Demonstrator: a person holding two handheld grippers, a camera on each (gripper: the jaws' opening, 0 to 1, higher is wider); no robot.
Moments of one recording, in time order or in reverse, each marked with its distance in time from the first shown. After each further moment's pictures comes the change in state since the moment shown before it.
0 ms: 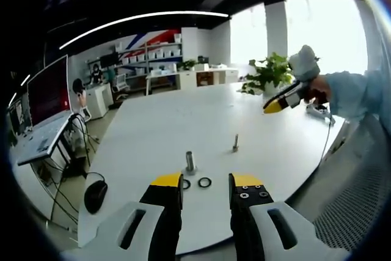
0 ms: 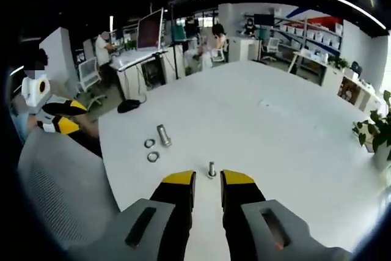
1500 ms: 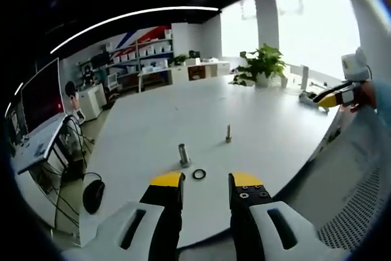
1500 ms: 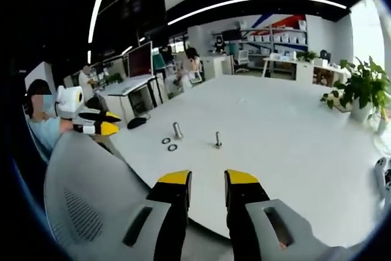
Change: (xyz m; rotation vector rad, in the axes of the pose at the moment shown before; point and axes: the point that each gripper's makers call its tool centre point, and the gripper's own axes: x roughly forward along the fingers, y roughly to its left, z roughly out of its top) left arm -0.005 -0.012 -0.011 0.053 0.051 -0.048; right arm -0.129 0.054 -0.077 0.200 -0.156 -0.131
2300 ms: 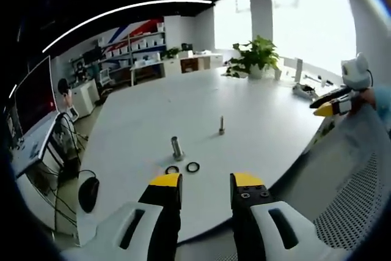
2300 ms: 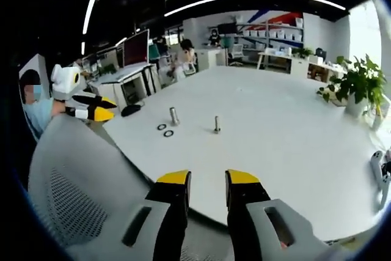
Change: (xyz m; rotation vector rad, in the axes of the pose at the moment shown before) left arm 0.003 -0.007 -0.010 0.014 0.071 -0.063; right arm 0.008 0.010 -0.030 -0.020 0.072 -0.067
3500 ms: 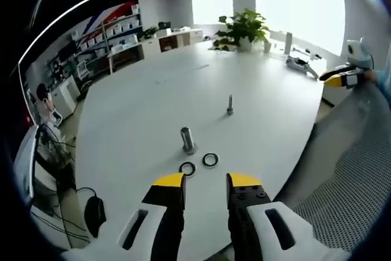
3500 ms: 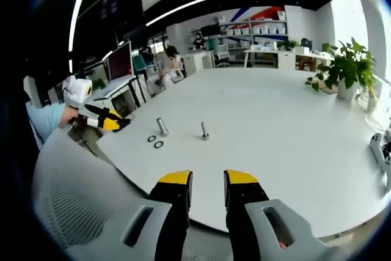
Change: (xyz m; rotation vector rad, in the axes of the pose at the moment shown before) left arm 0.062 0.061 -0.006 0.117 0.182 -0.116; right arm 0.005 -0.023 0.012 0.110 -0.047 -0.035
